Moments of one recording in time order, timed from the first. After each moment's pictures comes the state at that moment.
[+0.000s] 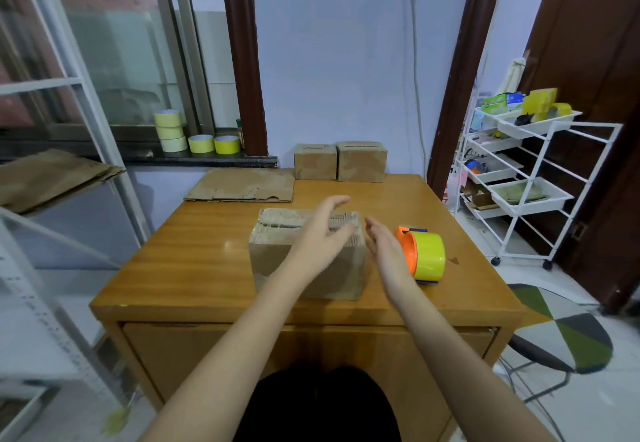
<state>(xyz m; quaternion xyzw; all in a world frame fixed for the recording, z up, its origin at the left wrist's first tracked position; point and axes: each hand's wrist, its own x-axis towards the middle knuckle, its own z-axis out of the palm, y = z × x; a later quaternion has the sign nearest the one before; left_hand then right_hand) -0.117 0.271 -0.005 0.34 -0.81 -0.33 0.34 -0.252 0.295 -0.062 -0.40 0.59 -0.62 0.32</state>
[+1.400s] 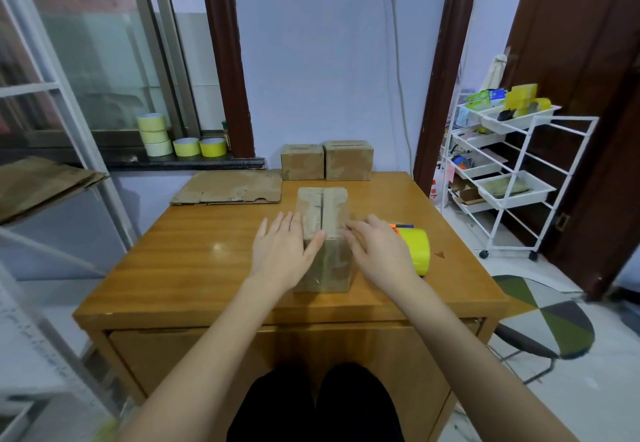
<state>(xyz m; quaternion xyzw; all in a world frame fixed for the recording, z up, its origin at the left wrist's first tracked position) -0.097 0.252 -0.026 0.49 -0.86 0.04 0.12 -0.249 0.330 -0.027 -0.63 0.70 -0.32 -0.11</state>
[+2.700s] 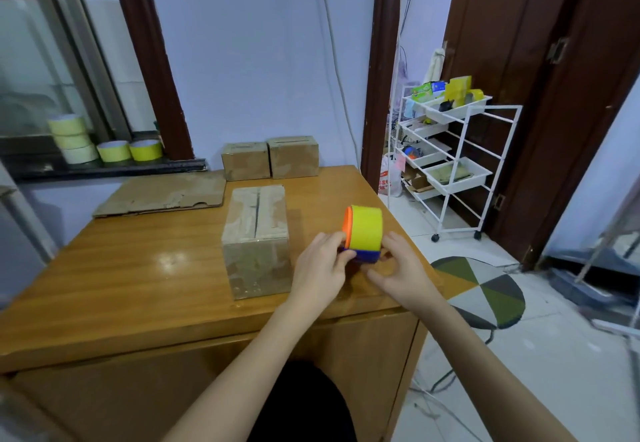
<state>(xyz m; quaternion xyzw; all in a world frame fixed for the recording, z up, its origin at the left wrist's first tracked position) -0.216 0.321 -0.049 0.30 -0.87 -0.20 0.33 -0.356 0.401 -0.073 -0.59 0.67 -0.45 0.03</state>
